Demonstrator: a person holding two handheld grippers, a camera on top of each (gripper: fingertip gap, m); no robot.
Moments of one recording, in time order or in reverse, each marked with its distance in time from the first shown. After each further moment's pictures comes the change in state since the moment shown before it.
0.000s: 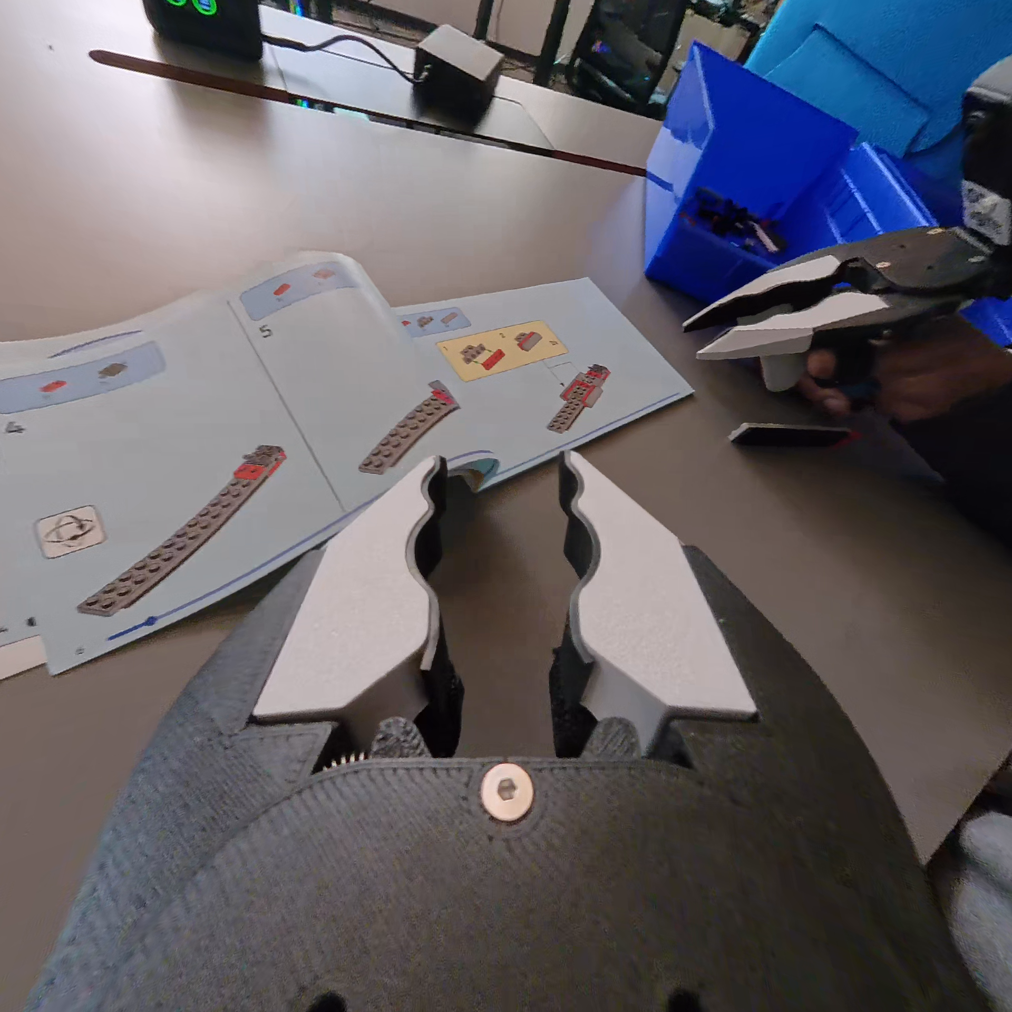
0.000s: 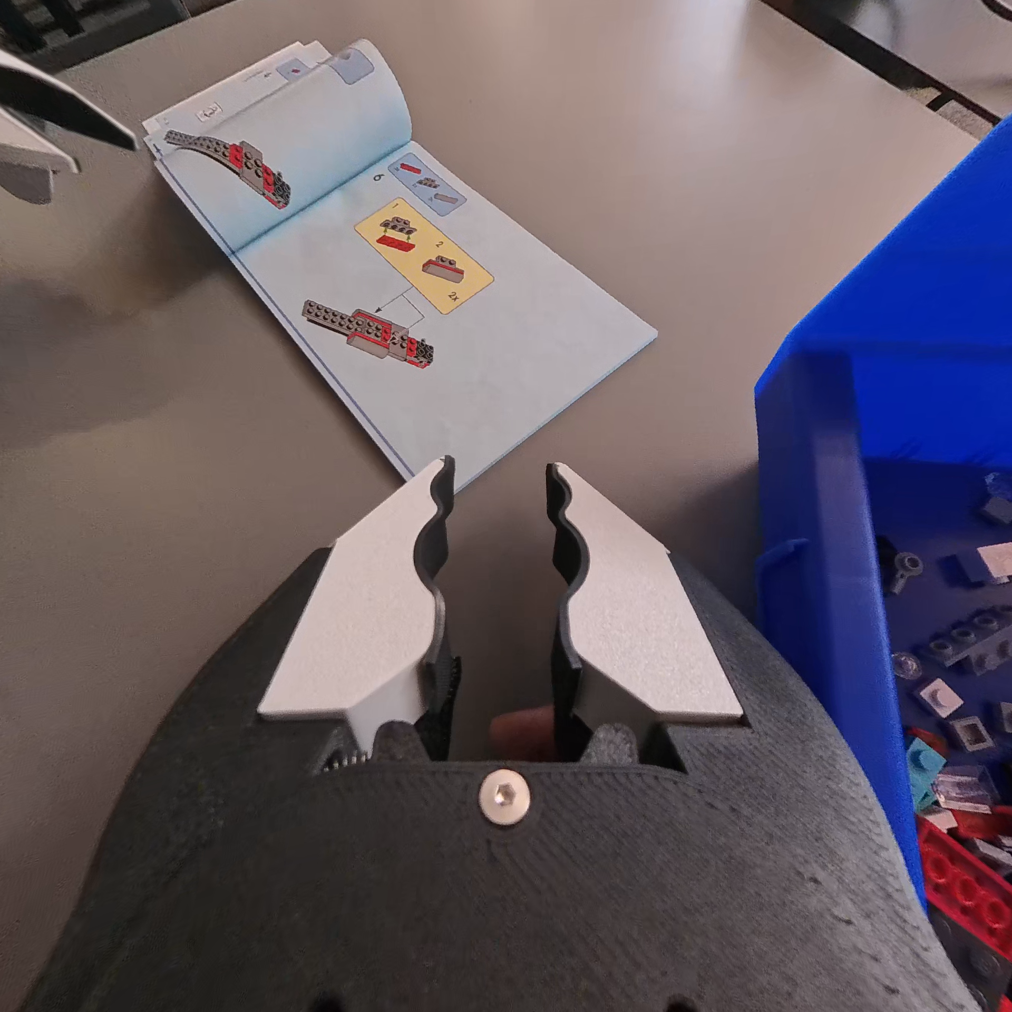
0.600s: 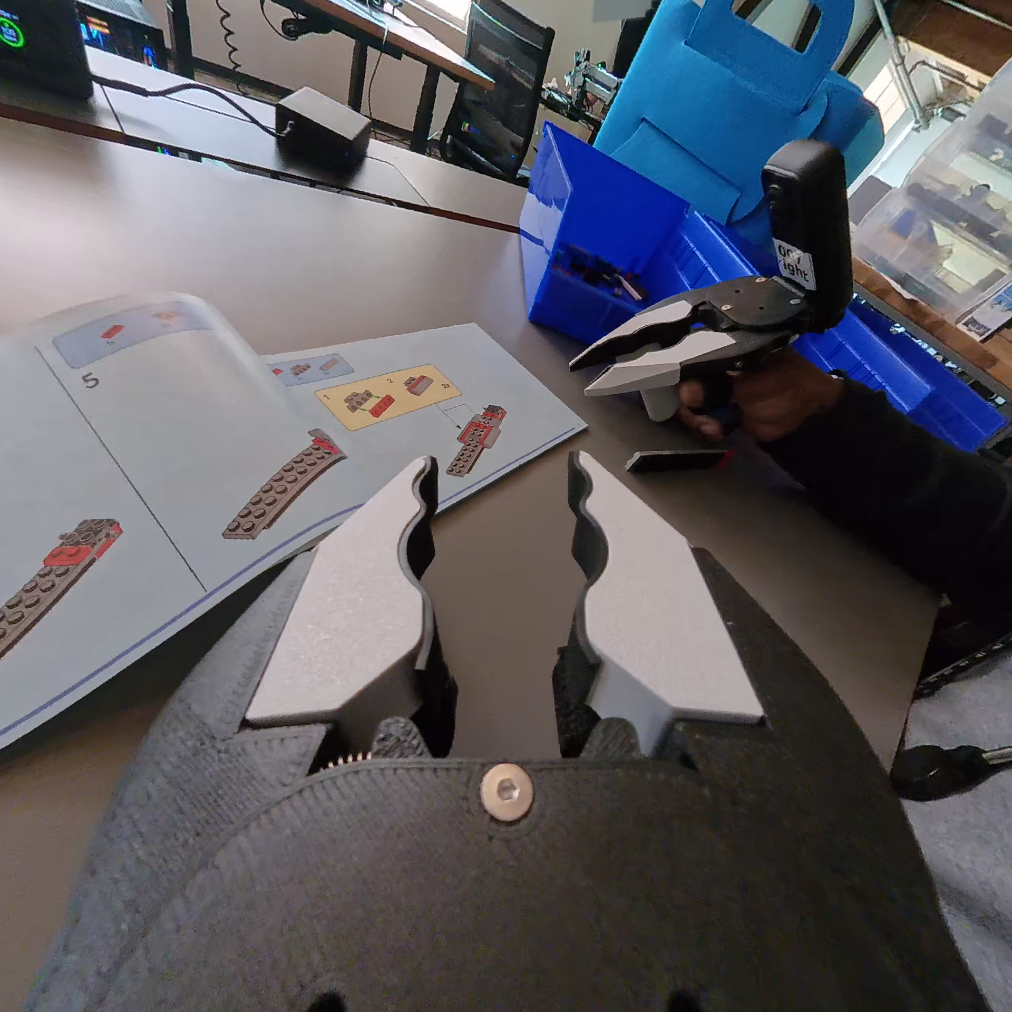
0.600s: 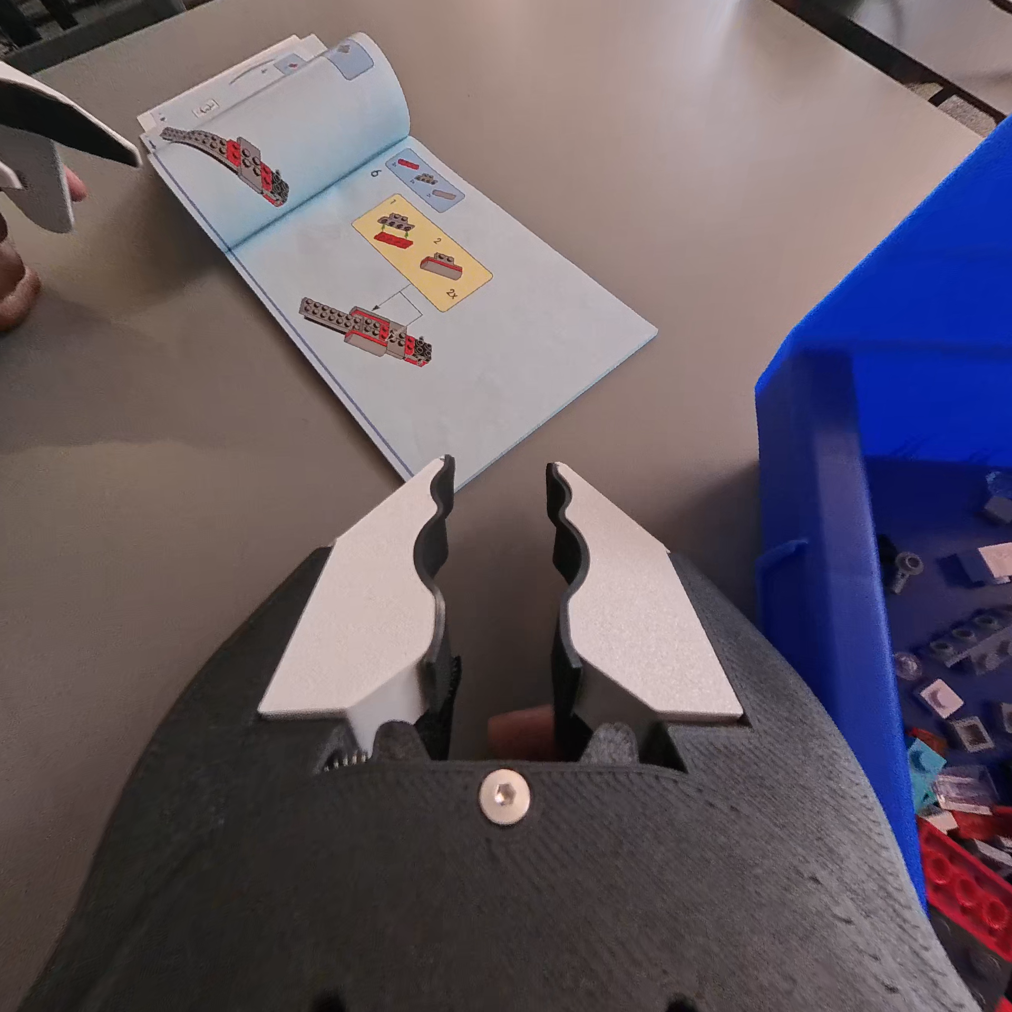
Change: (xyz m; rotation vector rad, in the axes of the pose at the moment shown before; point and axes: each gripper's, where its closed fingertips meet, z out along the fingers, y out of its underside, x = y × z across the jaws) left arm 0.040 -0.009 0.016 0.095 0.218 -0.015; right arm 0.001 0.000 0.001 -0.006 0.002 0.000
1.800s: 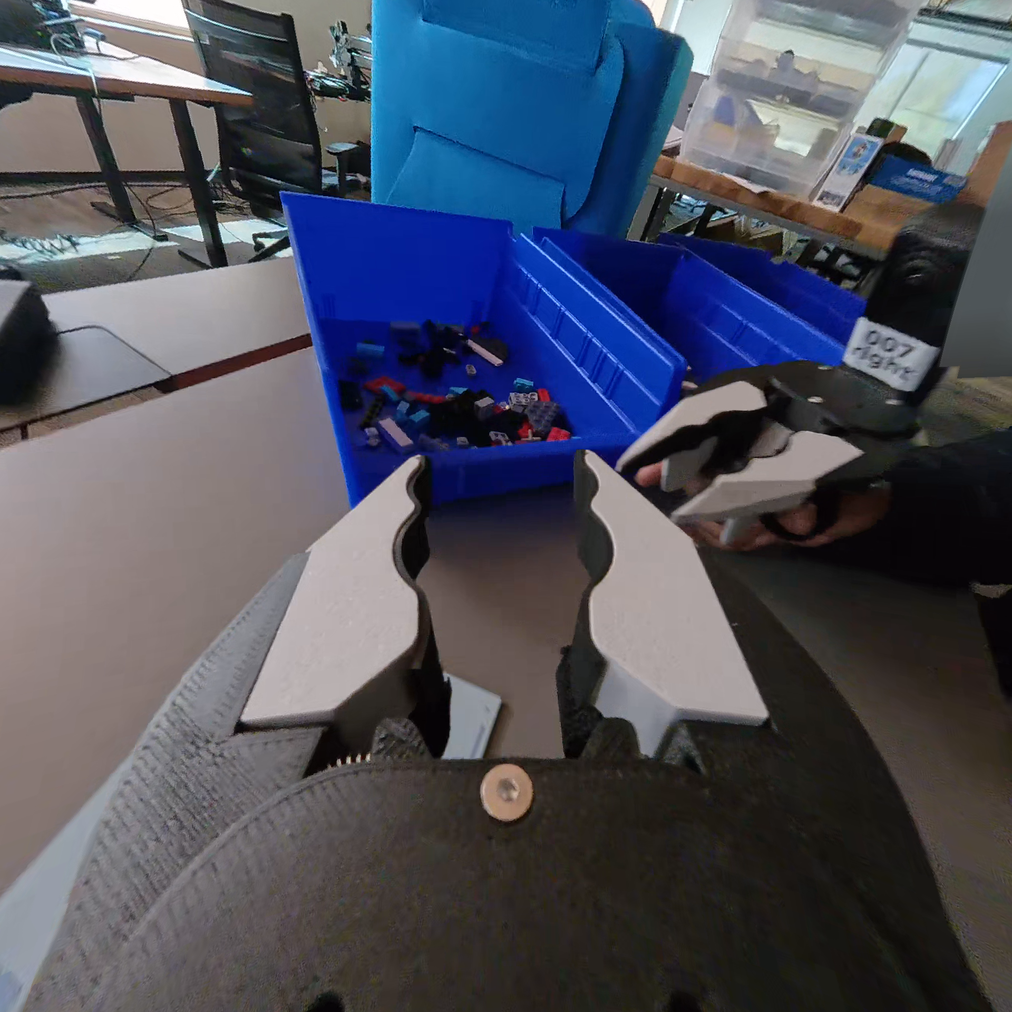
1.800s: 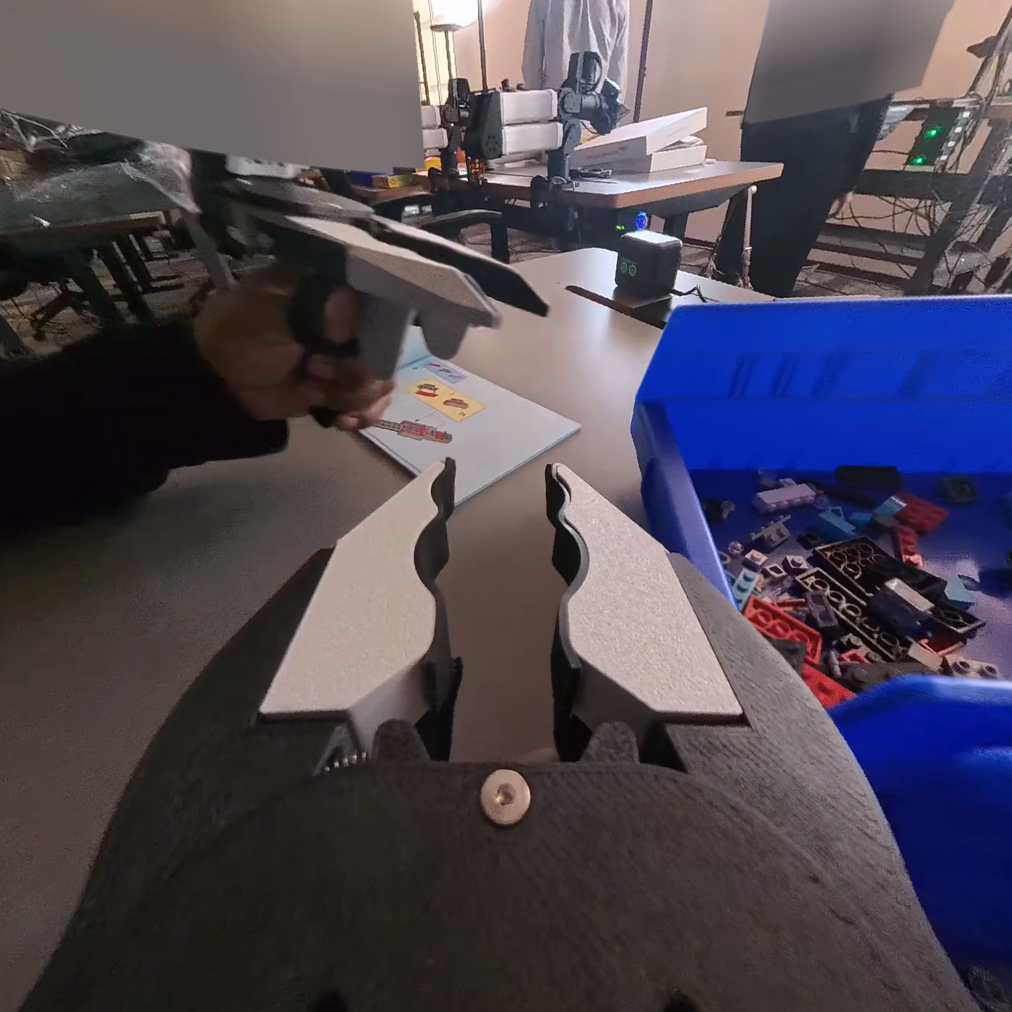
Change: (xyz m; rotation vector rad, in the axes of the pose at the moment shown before) left arm 0.104 -0.059 0.176 -0.048 0.303 0.287; right arm -0.008 -0.007 -0.114 0.484 0.087 -0.029
